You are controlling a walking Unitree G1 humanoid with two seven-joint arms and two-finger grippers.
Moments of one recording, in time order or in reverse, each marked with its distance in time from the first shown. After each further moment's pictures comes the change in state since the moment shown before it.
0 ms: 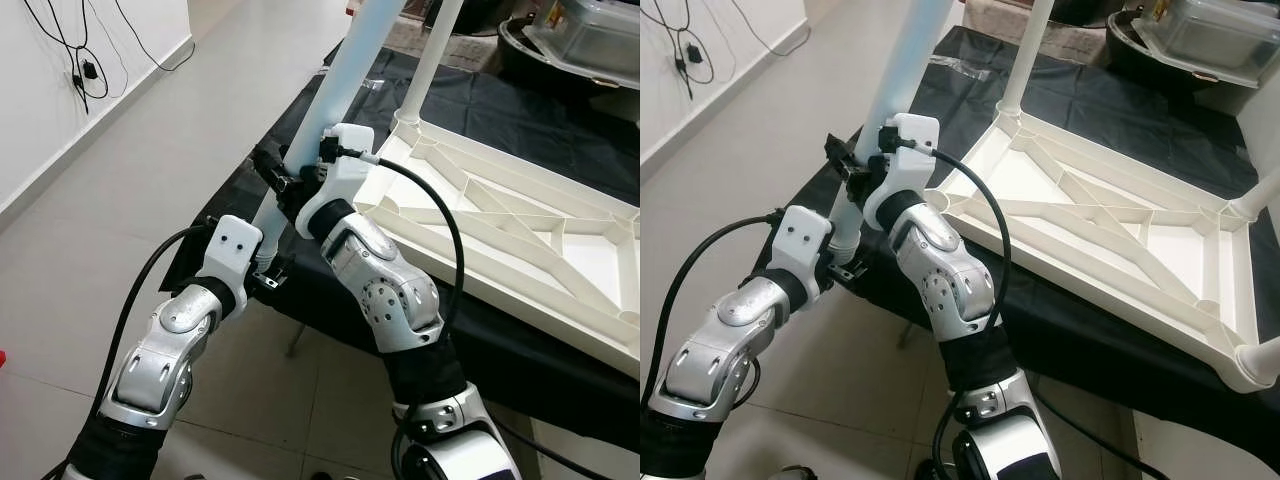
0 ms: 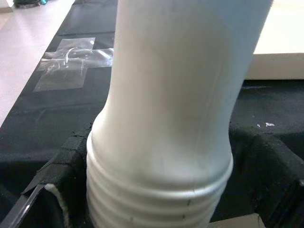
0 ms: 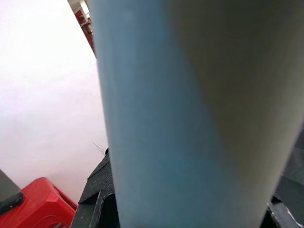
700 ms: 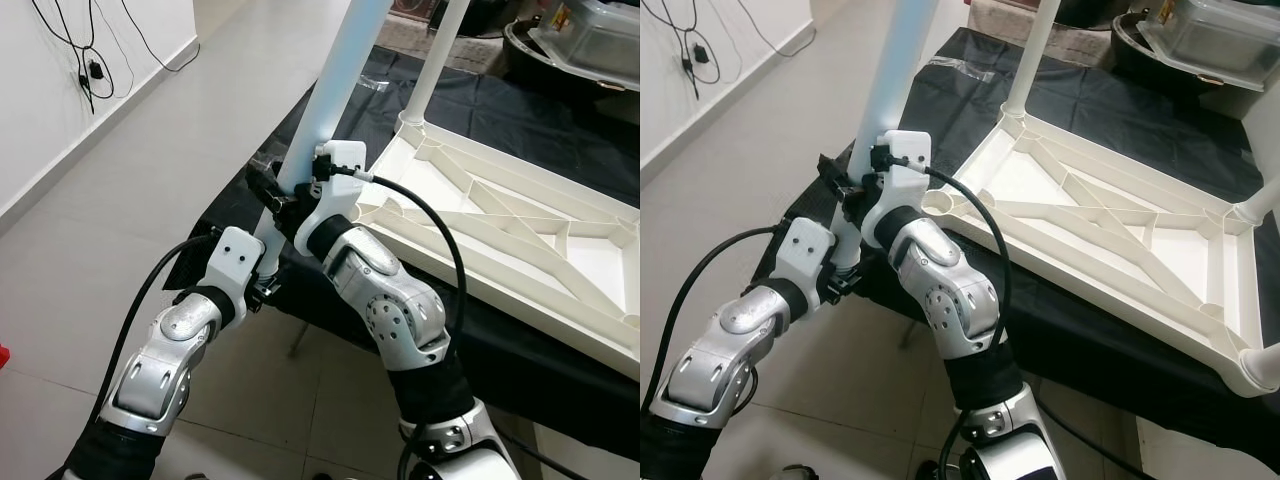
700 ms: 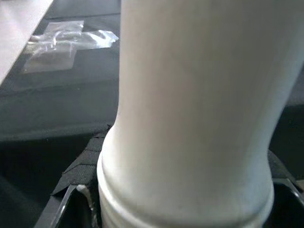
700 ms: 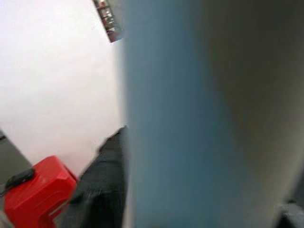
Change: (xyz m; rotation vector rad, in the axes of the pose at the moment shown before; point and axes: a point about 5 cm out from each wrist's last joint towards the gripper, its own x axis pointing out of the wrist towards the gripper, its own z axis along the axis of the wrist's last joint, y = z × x) left arm -0.003 -0.005 -0.016 0.008 0.047 -0.054; right arm -0.014 0.005 -0.015 -0.042 0.054 0.058
